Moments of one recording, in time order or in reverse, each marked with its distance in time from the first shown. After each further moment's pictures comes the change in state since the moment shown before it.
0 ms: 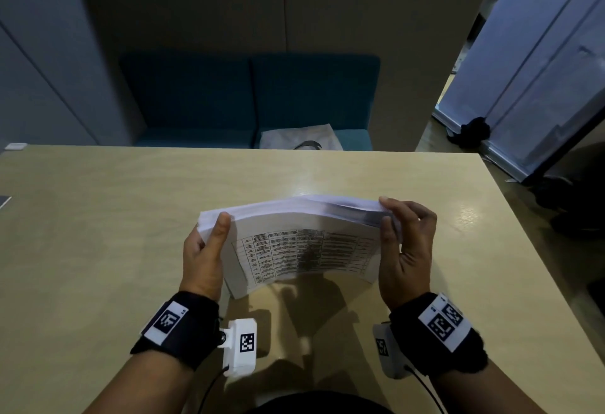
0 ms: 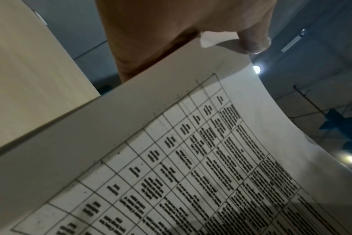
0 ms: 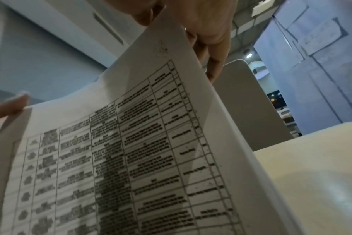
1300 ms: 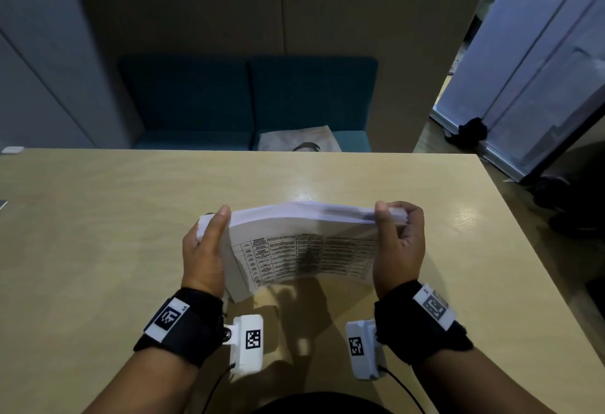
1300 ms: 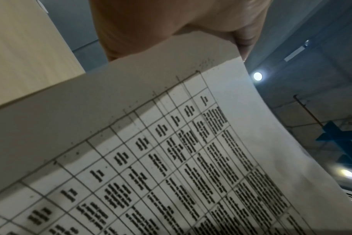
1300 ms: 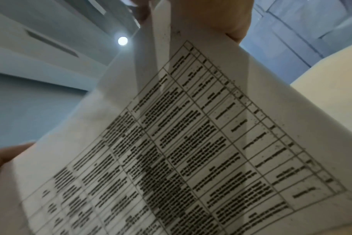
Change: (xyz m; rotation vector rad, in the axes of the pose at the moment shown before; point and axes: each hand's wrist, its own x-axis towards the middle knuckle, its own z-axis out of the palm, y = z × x) left_hand 0.001 0.010 0.011 -0.044 0.017 -0.016; right_hand 0.013 -0.016 0.020 0.258 0.168 0.490
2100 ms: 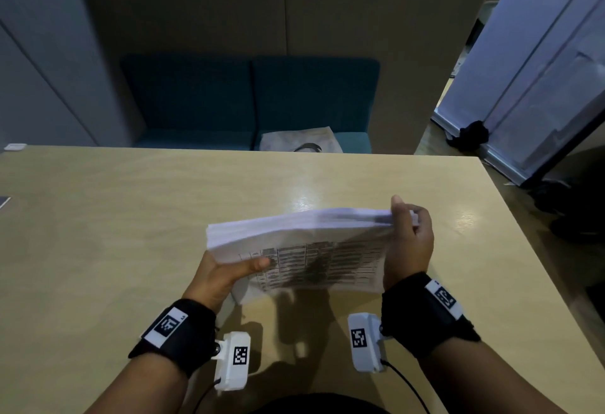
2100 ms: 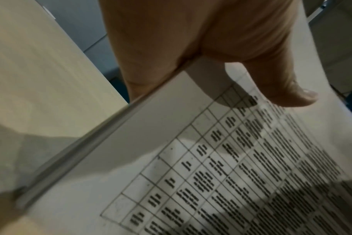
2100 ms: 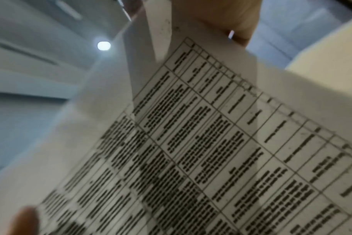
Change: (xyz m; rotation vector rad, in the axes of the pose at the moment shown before) left_hand -0.003 -0.024 -0.026 0.027 -0.400 -0.176; right_hand 0.010 -0.010 -0.004 0.063 0.044 0.153
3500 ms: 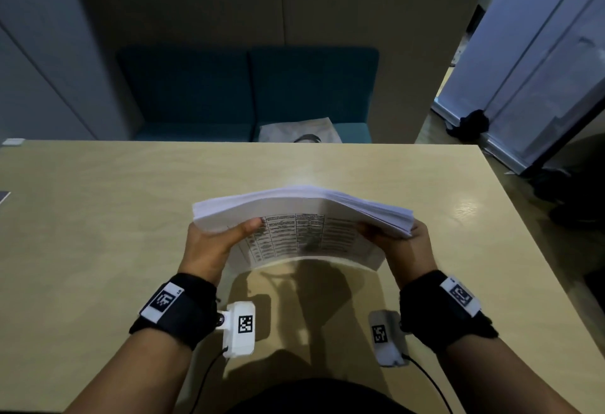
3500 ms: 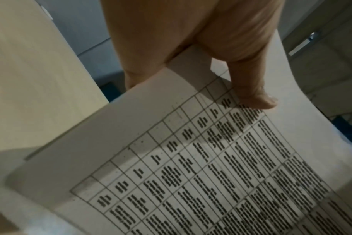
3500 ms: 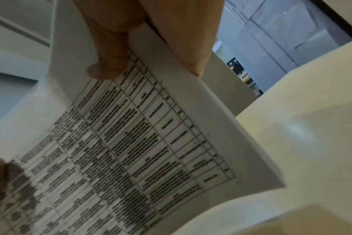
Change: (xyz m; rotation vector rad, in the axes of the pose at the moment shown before) left_hand 0.014 0.014 0.003 0.002 0.150 0.169; right_hand 0.004 0.020 -0.026 -0.016 -0.423 0.033
